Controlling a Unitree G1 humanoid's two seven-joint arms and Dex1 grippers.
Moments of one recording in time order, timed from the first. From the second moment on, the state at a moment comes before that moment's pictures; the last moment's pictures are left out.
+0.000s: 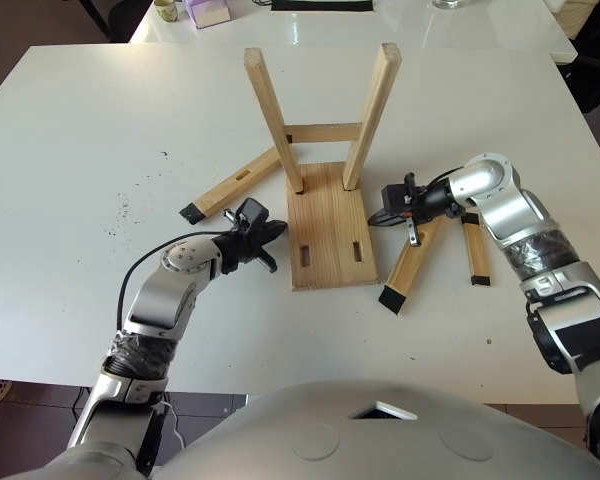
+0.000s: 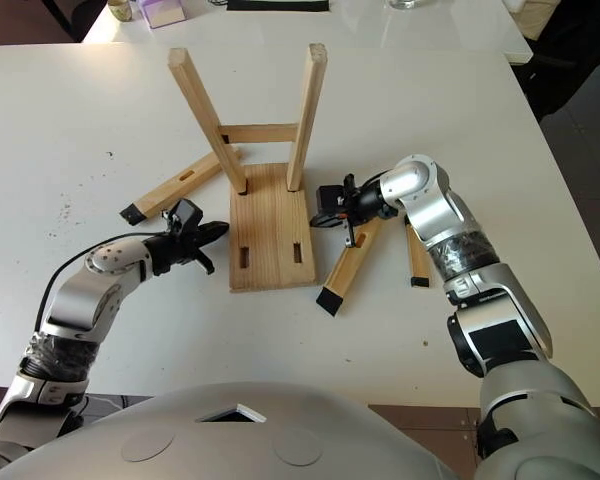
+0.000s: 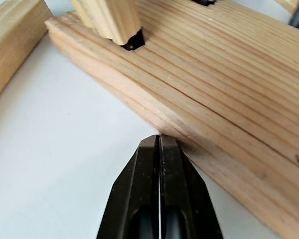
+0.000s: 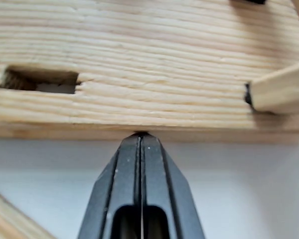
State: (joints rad) left arm -0.06 0.46 -0.16 -0.12 -0.24 0.53 -0.60; right arm -0.54 -0.55 0.42 0.34 -0.11 0.04 1.33
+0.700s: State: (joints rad) left arm 0.11 0.36 0.24 -0.56 -0.44 0.70 -0.36; right arm -0.17 -0.78 -0.02 -0.16 0.05 0.40 1.04
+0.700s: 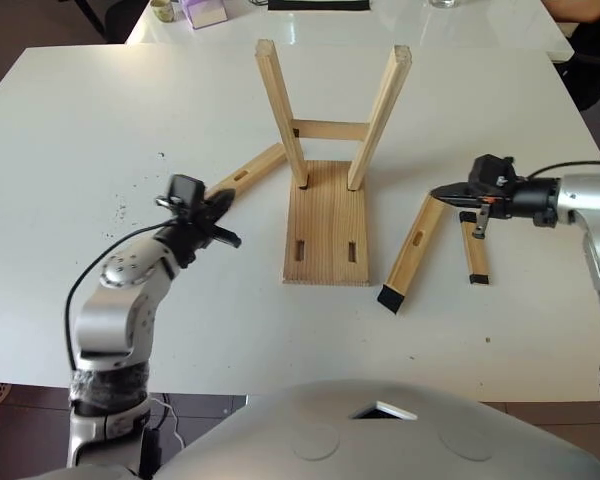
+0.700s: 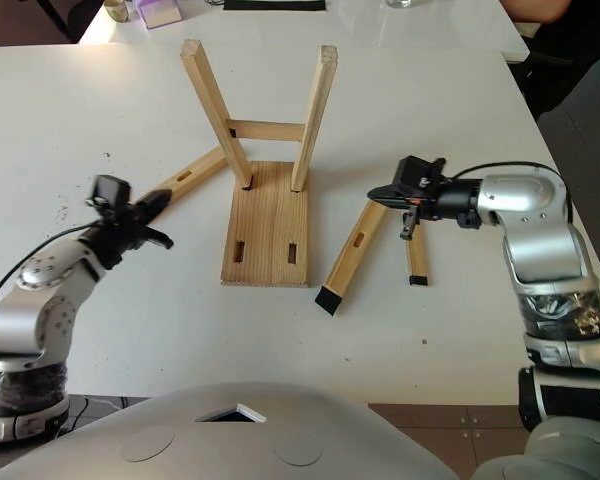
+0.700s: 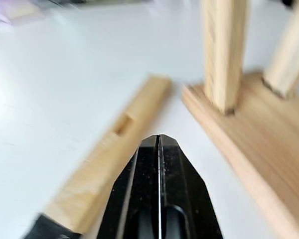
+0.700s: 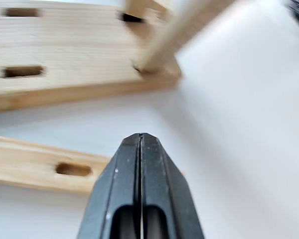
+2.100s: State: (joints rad) left arm 0.25 0.09 0.29 -0.78 -0.82 0.57 0.08; right arm 0.51 -0.41 -0.19 -0.48 0.12 0.55 0.42
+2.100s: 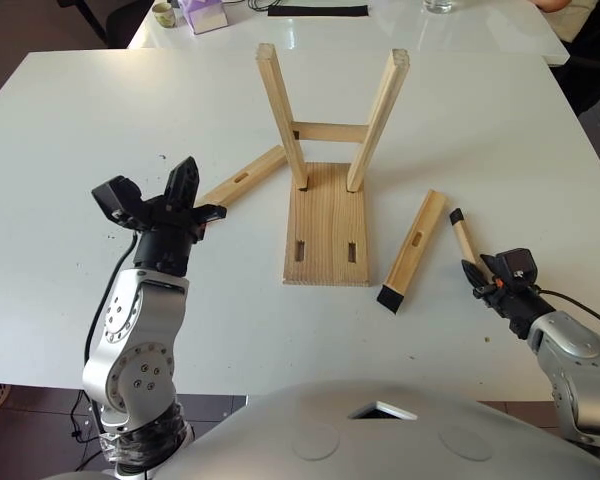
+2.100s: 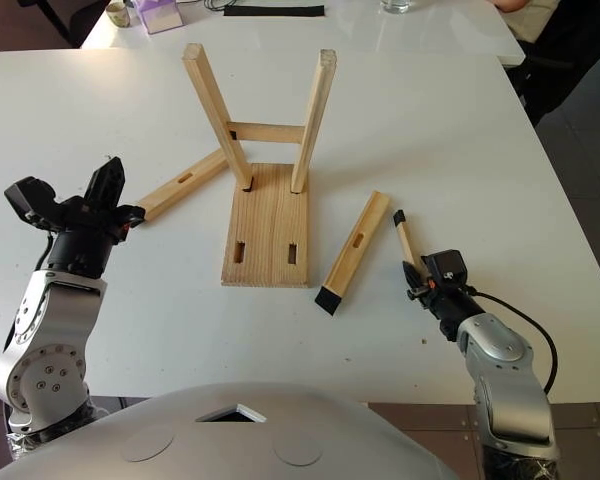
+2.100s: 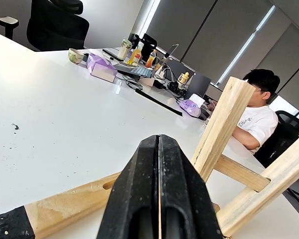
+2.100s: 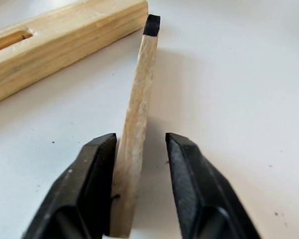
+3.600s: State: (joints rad) left arm -0.58 0.32 0.19 -0.46 -1.65 0.60 0.24; right arm -0.64 -0.31 0.12 -0.24 0.10 0.11 0.43
